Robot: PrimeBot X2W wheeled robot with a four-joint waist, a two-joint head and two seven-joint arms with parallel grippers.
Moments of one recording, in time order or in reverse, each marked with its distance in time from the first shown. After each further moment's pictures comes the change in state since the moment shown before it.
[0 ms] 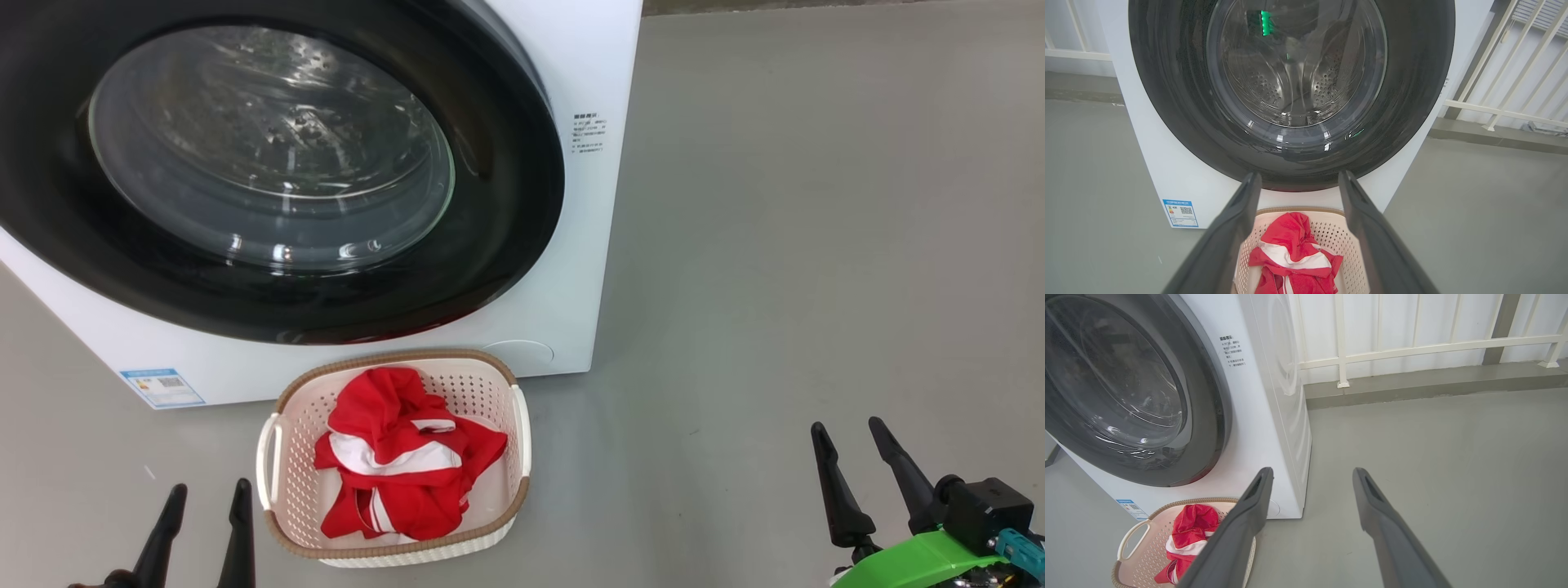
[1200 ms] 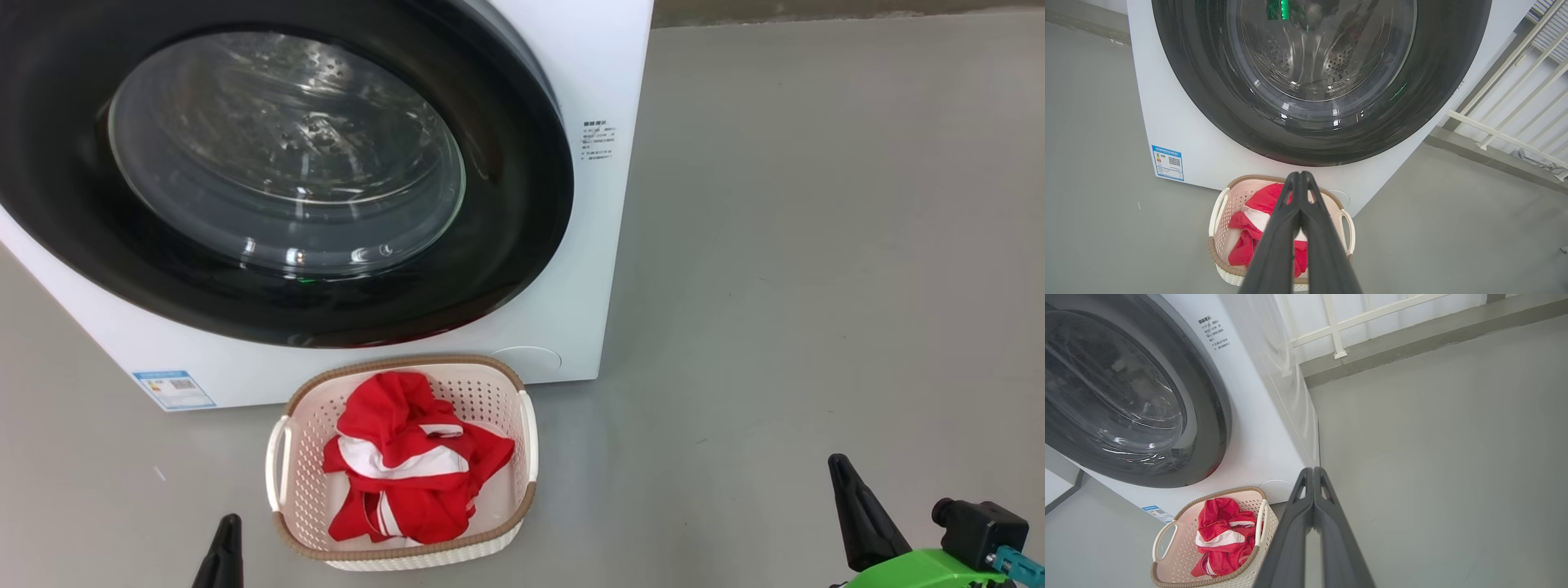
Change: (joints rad) left arm 0.020 -0.035 -0.012 0.058 -0.147 0.002 0.048; right arm 0.020 0.035 0.000 0.061 0.148 0.000 0.044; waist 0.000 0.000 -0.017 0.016
